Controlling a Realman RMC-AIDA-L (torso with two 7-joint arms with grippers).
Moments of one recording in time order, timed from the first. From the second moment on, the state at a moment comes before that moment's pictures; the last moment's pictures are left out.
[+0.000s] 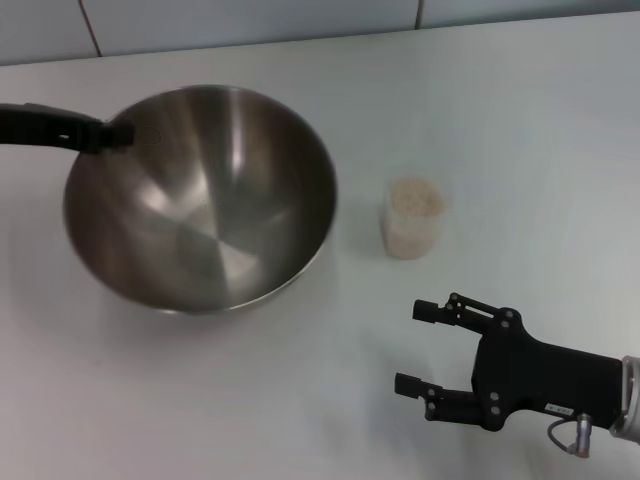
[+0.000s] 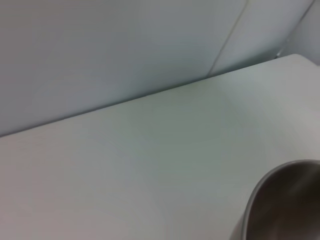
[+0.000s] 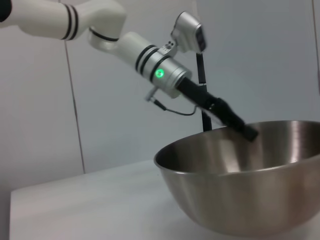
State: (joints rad) left arm -0.75 -1.98 0.81 0.80 2.30 1.32 -2.10; right arm 0.31 2.08 -0.43 -0.20 -2.09 -1.69 0.60
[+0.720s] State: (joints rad) left arm -0.80 -2.03 0.89 0.71 2.36 1.19 -2.08; right arm 0.31 2.08 -0.43 -0.20 -2.09 -1.69 0.60
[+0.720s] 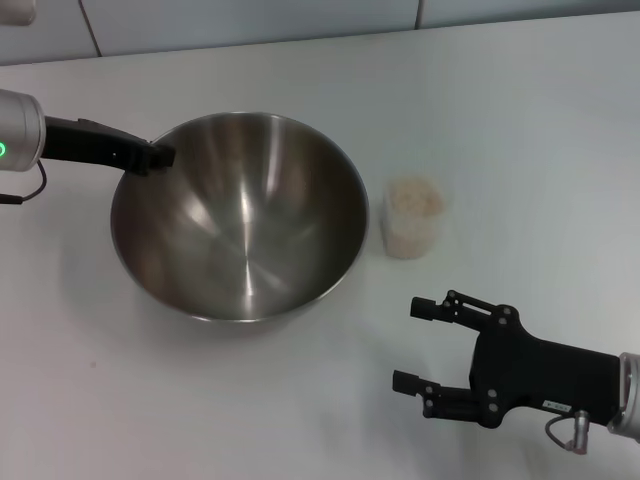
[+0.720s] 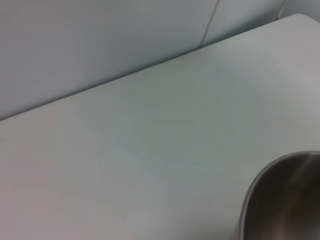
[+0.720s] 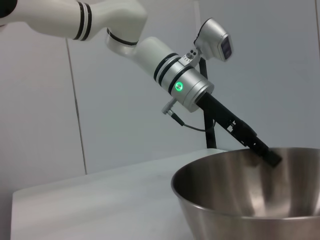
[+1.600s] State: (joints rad) left arm -0.61 -2.07 0.91 1.05 2.26 1.35 -1.88; right arm 0.30 2.08 -0.30 -0.19 -2.08 -1.61 0.60
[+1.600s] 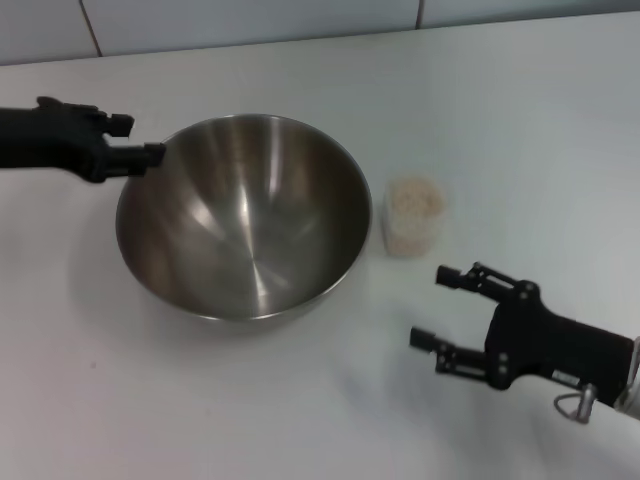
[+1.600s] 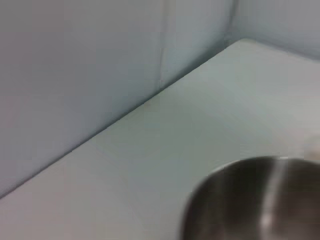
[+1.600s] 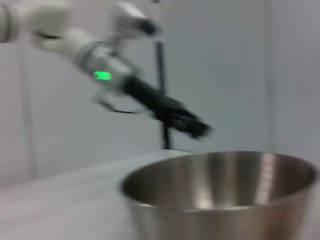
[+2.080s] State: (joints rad) left arm -0.33 -2.05 0.86 1.12 1.97 1.51 -1.61; right arm 0.33 2.08 0.03 -0.10 -2.08 -1.36 0.60
